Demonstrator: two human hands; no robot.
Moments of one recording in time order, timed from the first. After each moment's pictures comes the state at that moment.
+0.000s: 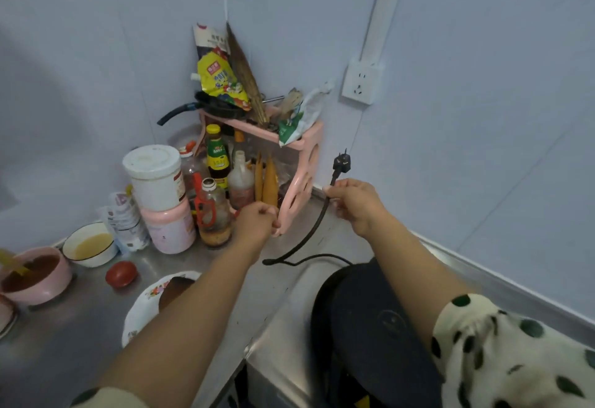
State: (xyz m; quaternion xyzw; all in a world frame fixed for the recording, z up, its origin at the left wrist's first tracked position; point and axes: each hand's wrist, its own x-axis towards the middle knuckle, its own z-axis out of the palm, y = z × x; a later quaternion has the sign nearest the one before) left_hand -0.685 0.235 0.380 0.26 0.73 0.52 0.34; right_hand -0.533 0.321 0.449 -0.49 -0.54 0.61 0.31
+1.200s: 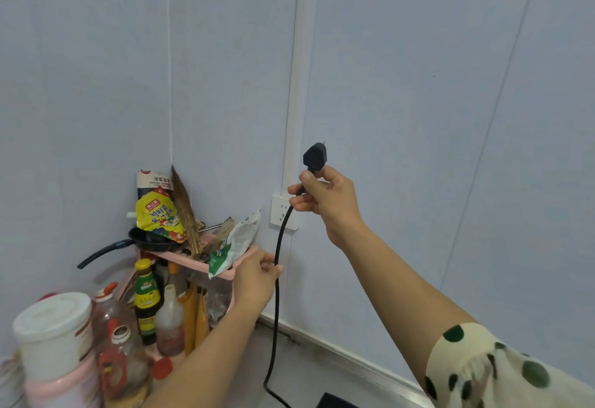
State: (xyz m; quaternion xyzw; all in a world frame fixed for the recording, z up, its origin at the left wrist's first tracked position) left_hand -0.594 0.374 0.500 0.41 0.70 0.56 0.18; right_hand -0.469 0.400 0.656 -0.22 -0.64 0.52 0.53
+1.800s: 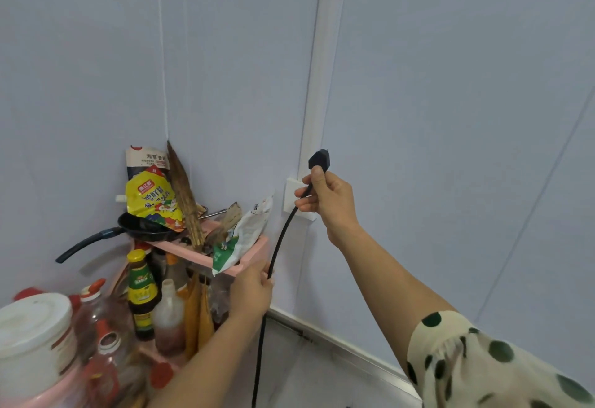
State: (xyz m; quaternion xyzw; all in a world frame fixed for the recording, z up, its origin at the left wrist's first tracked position) left_hand -0.657 0.436 0.432 0.44 0.76 0.45 0.16; right_hand -0.543 0.502 0.591 -0.28 -0.61 0.52 0.53
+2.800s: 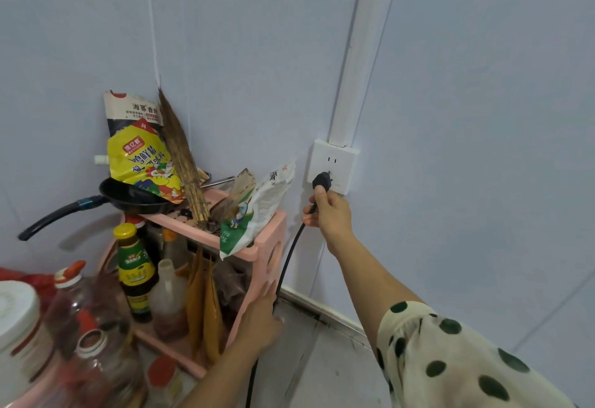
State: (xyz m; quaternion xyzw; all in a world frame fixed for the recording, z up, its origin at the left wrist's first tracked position) left_hand -0.699 0.467 0.309 0.49 0.75 0.31 0.33; right_hand -0.616 0.598 0.454 -0.43 -0.58 0.51 0.47
